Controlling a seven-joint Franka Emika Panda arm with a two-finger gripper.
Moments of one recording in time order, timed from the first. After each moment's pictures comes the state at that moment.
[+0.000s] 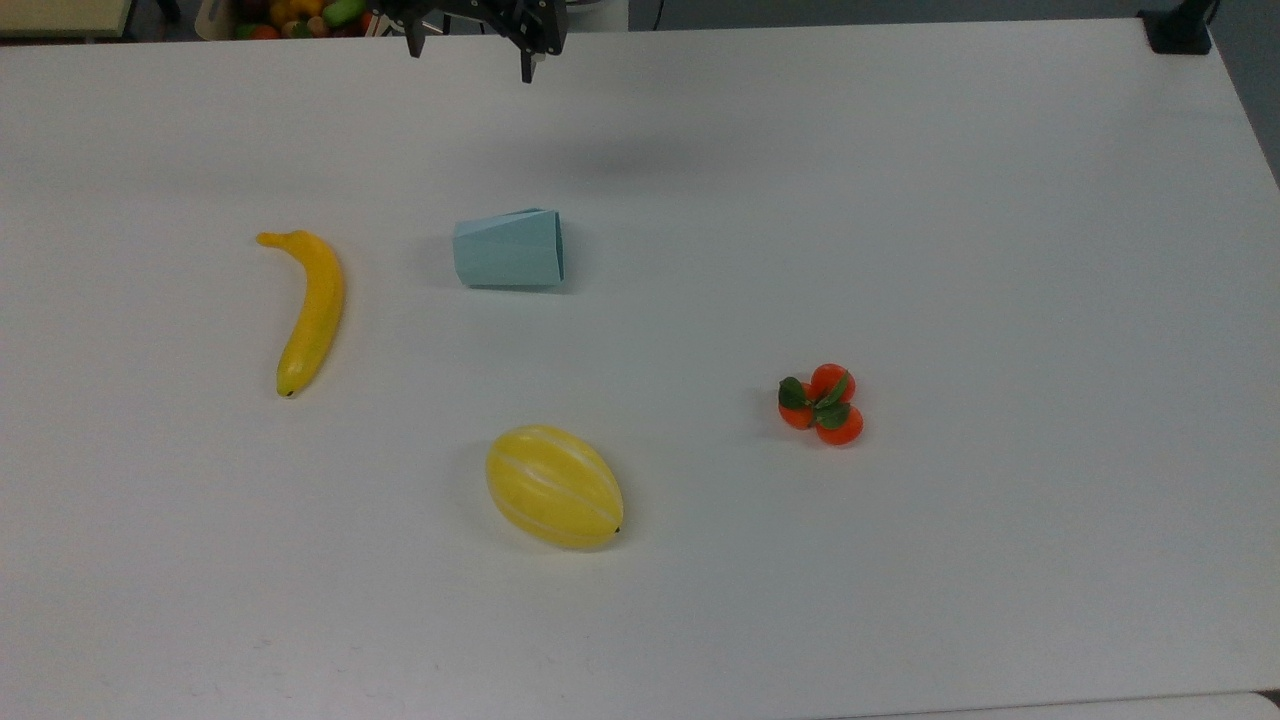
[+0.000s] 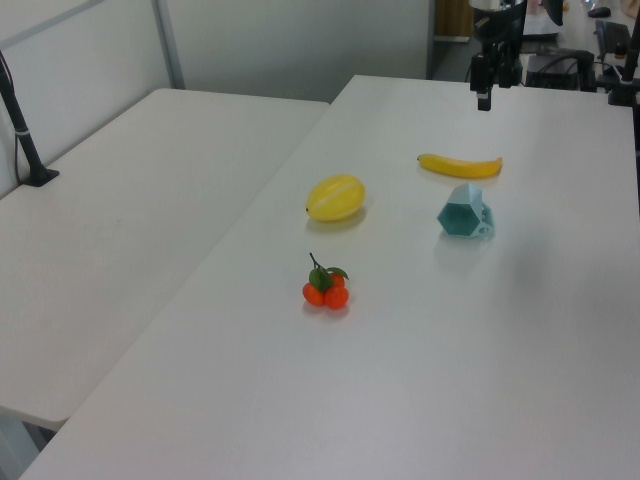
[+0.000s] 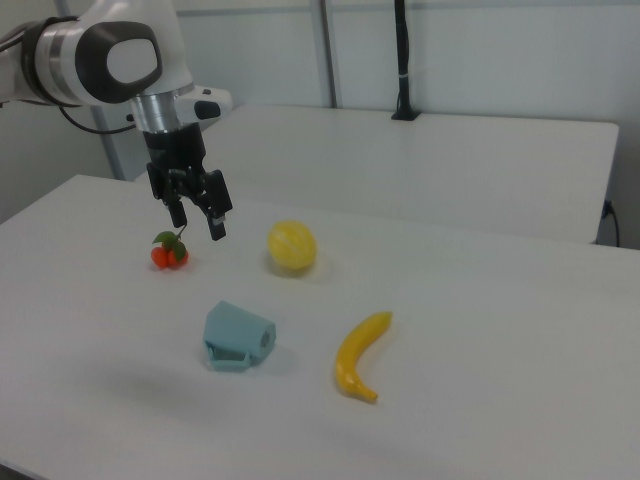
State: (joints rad) arm 0.10 0.02 -0.07 -1.70 -0.08 1.66 0.17
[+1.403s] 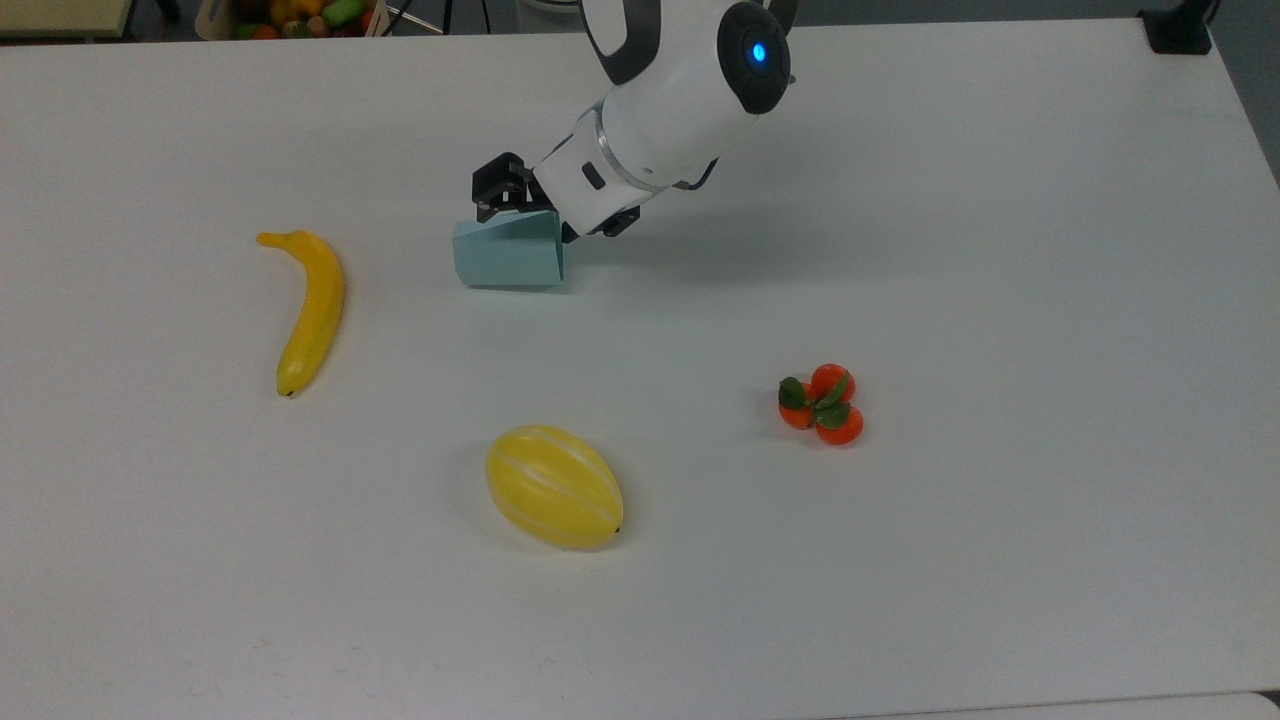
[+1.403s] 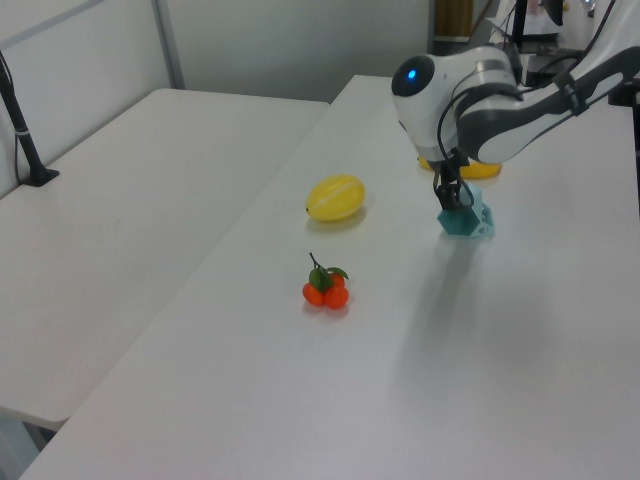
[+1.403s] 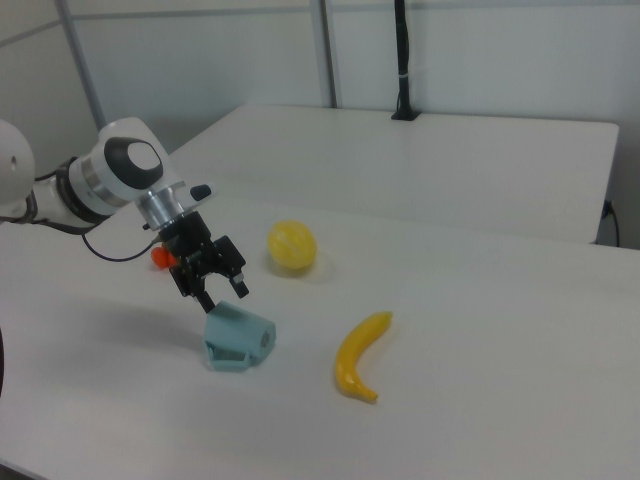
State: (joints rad) arm 0.31 0.37 -0.06 -1.74 -0.54 1.80 0.34
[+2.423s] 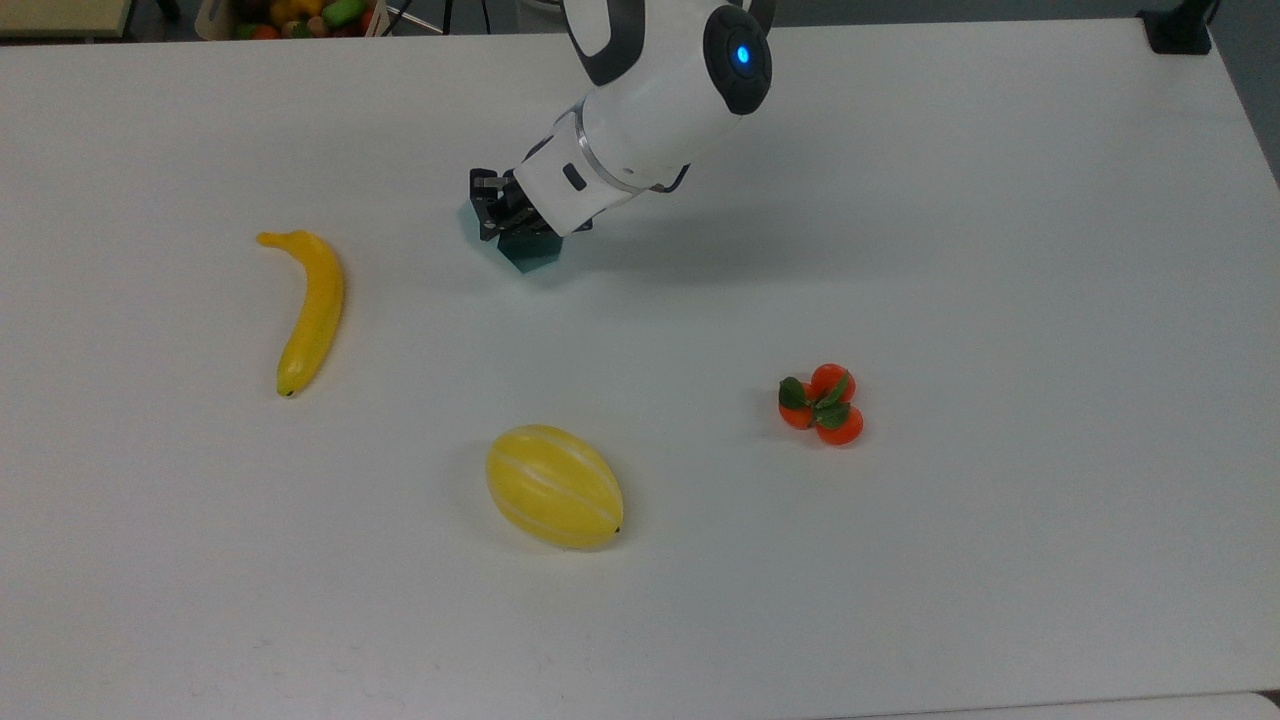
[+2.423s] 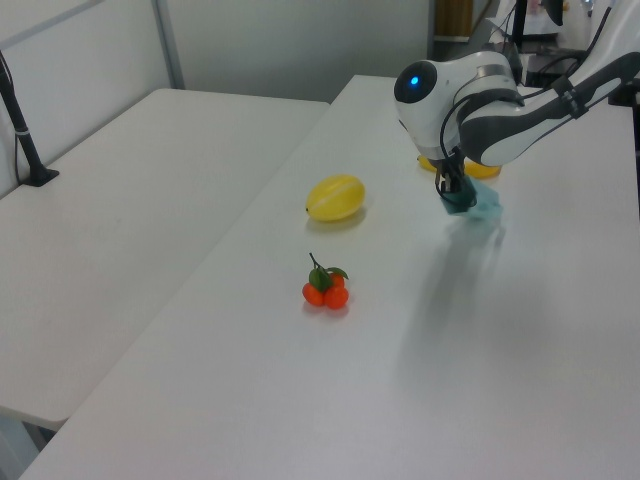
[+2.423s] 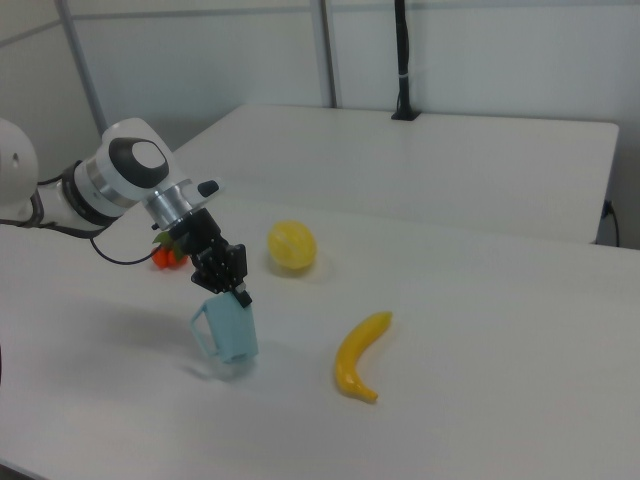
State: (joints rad) arm 0.29 0.36 -0.07 -1.76 -0.62 1.83 0.32
